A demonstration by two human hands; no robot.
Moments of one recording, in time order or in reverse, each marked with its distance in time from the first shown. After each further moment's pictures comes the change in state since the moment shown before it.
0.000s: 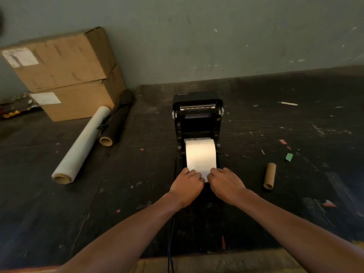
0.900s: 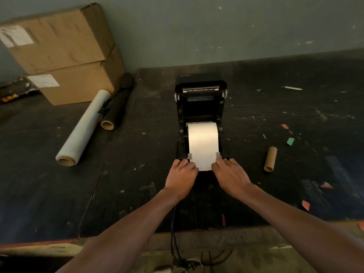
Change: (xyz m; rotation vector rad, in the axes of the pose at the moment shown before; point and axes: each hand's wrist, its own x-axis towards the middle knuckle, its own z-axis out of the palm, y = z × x) left_hand -0.037 0.009 0.015 -0.136 0.183 -0.177; right_hand -0.025 -0.015 0.011 -0.054 -0.007 0.070
